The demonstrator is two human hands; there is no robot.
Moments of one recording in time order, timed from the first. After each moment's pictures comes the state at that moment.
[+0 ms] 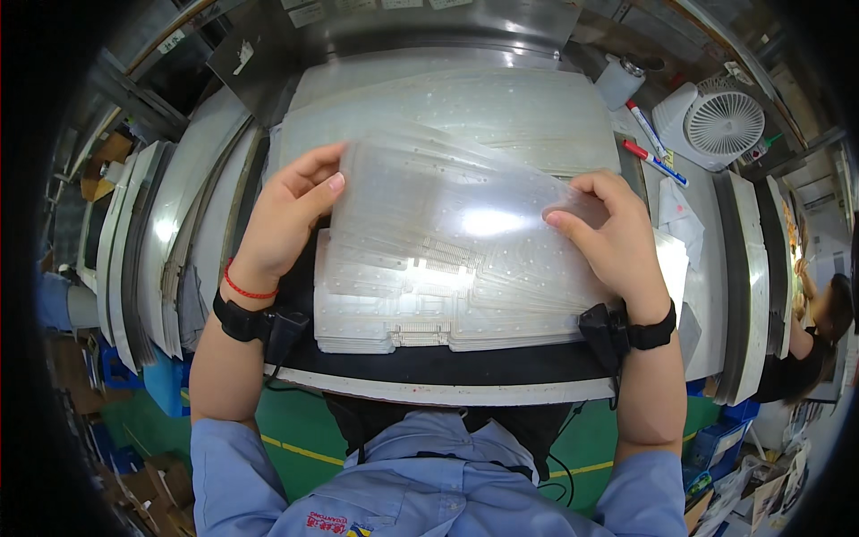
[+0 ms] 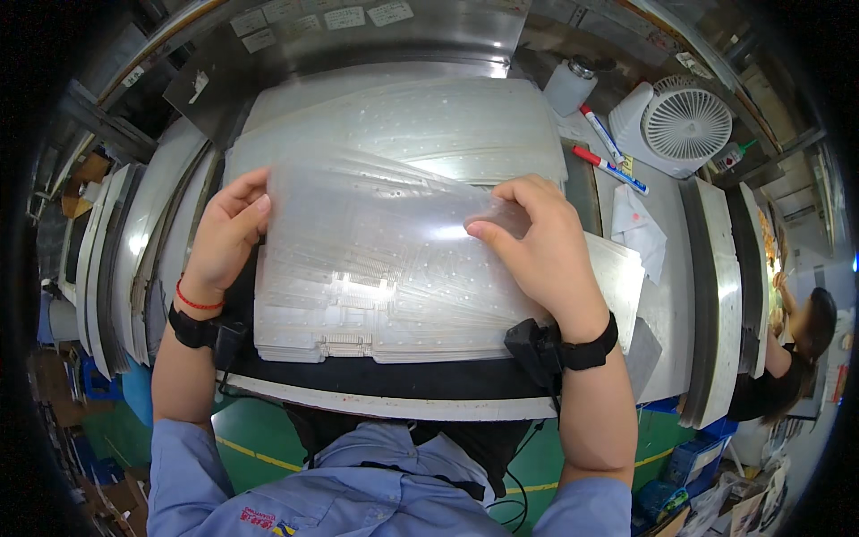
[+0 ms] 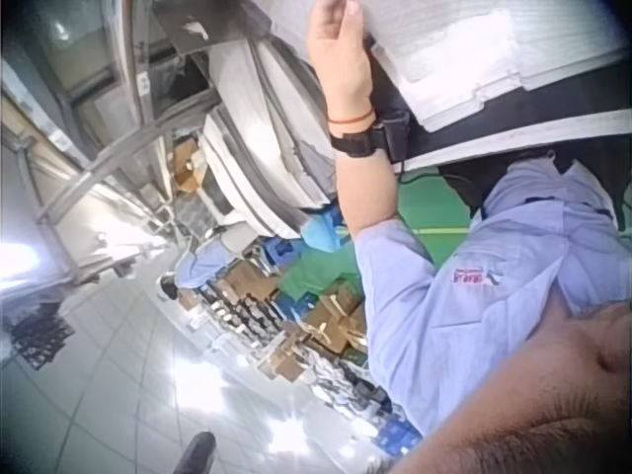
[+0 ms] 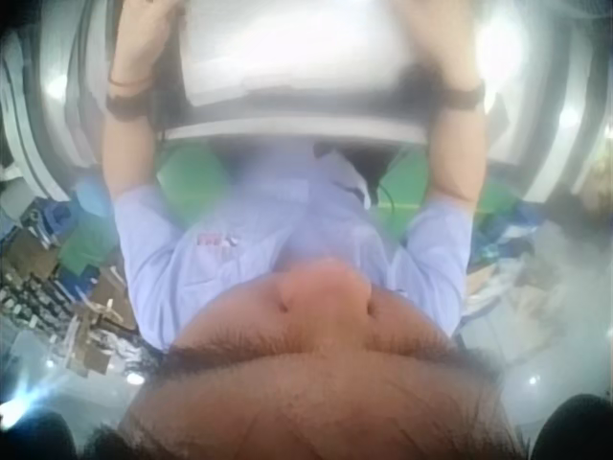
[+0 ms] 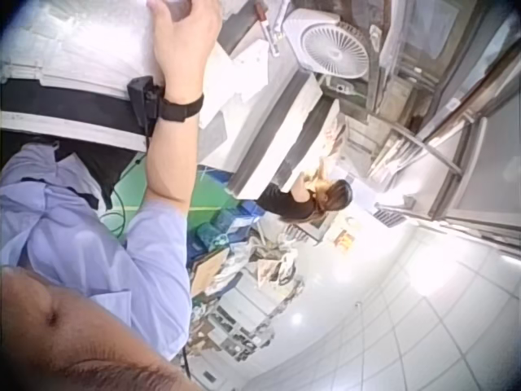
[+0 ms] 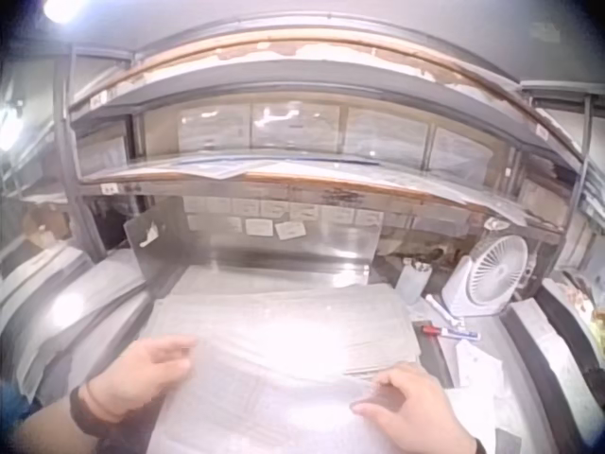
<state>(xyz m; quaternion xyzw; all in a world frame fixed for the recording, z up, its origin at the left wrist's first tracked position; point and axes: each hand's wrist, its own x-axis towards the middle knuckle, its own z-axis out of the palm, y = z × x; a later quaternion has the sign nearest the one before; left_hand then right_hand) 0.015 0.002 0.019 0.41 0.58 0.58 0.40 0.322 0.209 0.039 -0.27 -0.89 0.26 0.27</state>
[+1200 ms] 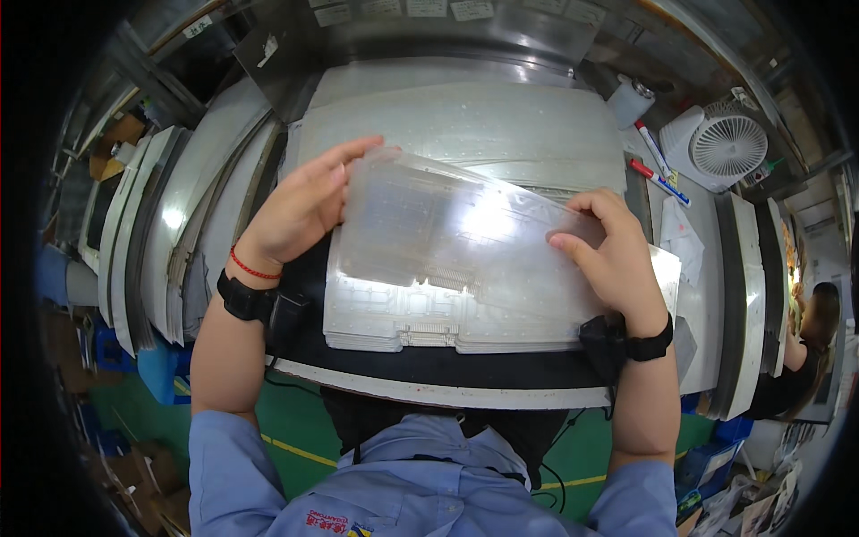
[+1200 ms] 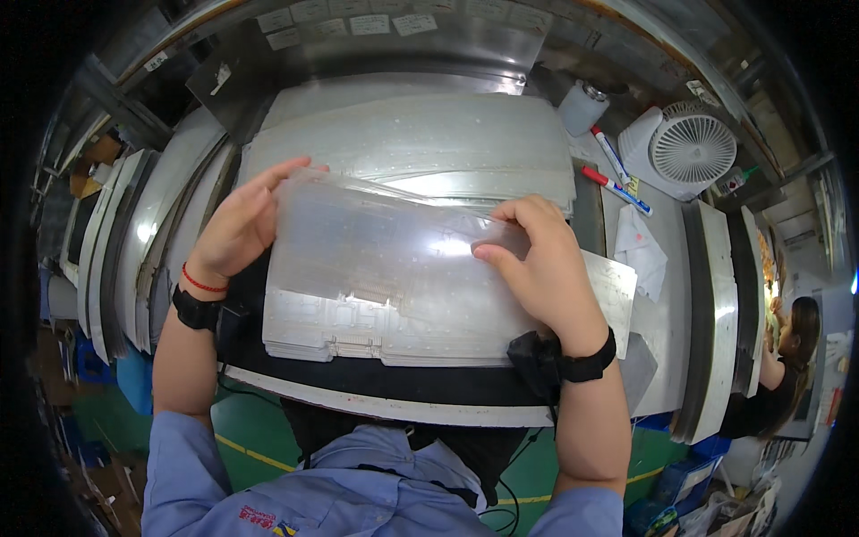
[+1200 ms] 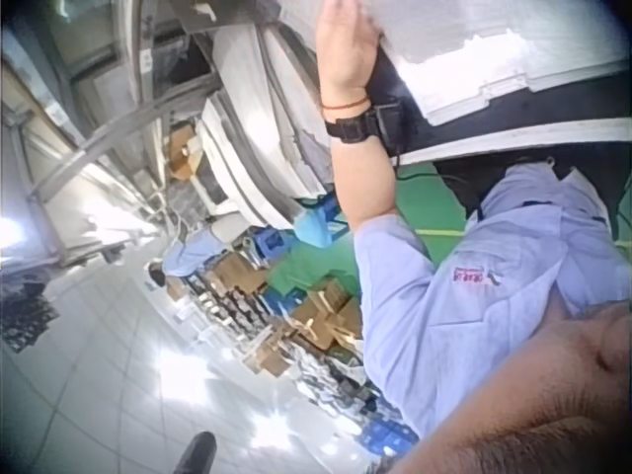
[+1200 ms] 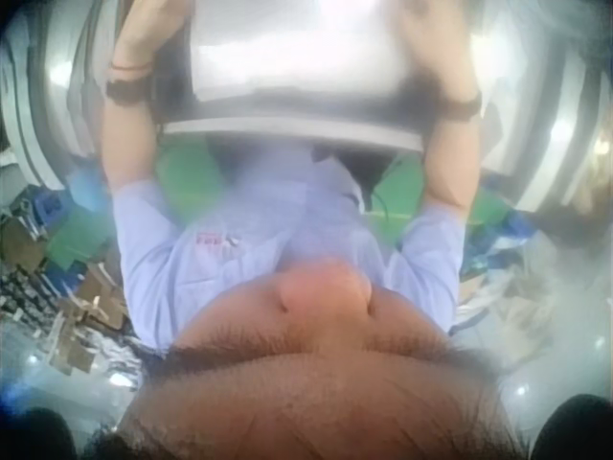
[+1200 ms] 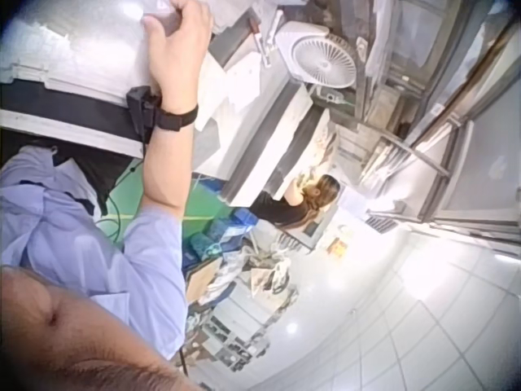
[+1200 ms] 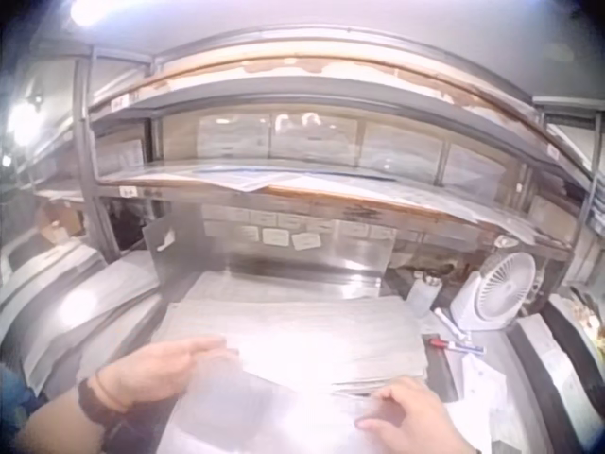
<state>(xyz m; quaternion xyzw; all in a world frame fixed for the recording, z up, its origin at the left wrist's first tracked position) 0.008 0.005 0.022 0.41 0.46 0.61 0.50 0.321 0.205 0.041 -0.23 -0.90 0.29 0.24</state>
